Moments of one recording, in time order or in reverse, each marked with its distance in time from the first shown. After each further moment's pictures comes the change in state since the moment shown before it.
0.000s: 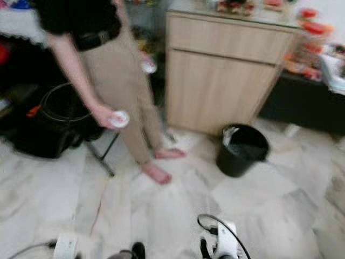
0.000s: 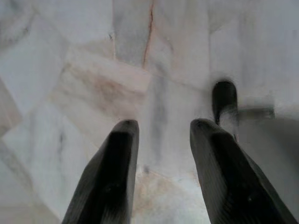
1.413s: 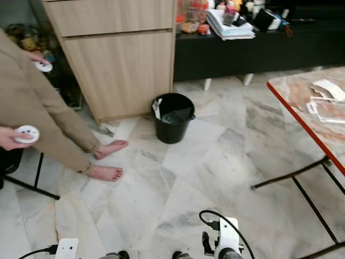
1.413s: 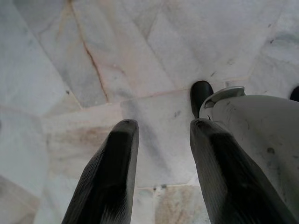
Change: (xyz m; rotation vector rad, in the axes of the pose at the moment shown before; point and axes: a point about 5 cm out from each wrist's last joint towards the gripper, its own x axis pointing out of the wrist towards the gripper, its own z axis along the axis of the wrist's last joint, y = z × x) left arm -0.002 0.009 -0.007 0.013 0.025 0.027; right arm 0.001 0.006 0.003 0.002 -0.015 0.016
